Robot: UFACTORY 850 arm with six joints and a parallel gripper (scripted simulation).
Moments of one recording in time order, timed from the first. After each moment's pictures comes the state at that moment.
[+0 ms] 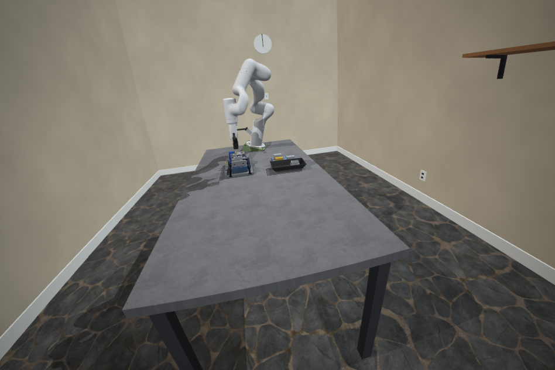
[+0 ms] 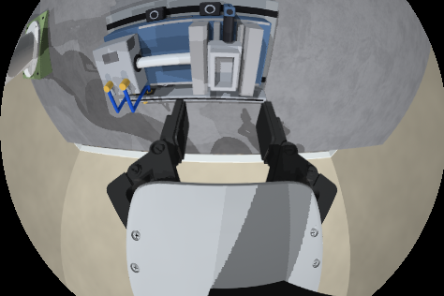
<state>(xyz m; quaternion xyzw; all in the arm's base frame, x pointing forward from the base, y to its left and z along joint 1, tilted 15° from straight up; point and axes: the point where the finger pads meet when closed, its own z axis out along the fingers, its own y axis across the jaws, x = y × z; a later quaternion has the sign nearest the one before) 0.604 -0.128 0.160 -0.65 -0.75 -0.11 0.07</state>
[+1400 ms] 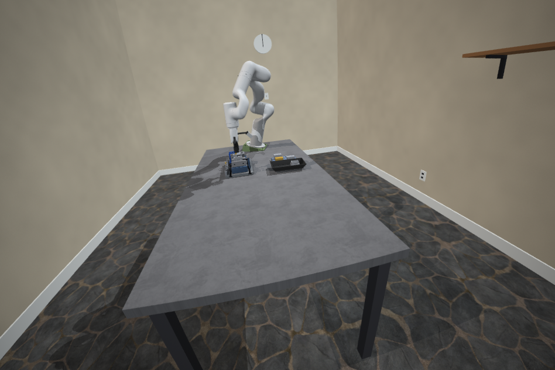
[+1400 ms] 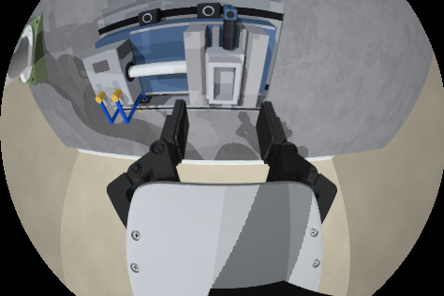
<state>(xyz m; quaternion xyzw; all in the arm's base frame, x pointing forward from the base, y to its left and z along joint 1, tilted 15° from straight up) 0.605 -0.121 0.135 -0.65 -0.75 -0.11 0.07</state>
